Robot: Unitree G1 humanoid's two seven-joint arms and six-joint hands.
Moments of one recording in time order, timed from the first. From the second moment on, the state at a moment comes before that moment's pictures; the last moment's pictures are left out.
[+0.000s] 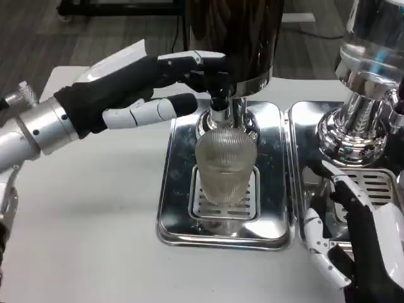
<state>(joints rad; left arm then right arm) -0.68 0.54 -0.10 0.78 -0.13 -0.83 -0.84 0.48 -0.11 0.19 -0.27 -0.62 -0.23 -0.34</state>
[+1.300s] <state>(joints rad) -0.61 0.57 -0.09 0.62 -0.19 -0.81 -0.94 0.47 -0.12 0.19 -0.24 -0.57 -0.24 -0.34</state>
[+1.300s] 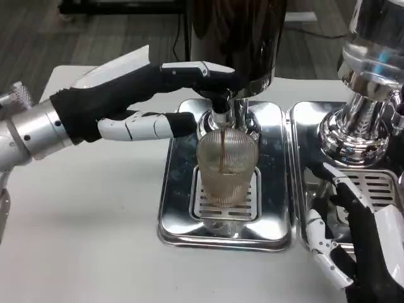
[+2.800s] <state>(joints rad) -0.58 0.57 -0.07 0.58 -0.20 -0.79 -0.94 0.19 -0.11 0.23 -0.15 -0.39 -0.03 -0.01</state>
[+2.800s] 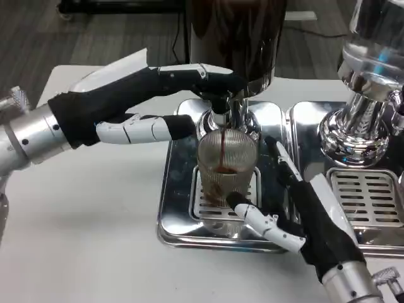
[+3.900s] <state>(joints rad) -0.55 0.58 -0.06 0.53 -0.20 -0.76 -0.94 0.00 -0.08 0.21 0.08 -0.32 -0.04 -0.02</state>
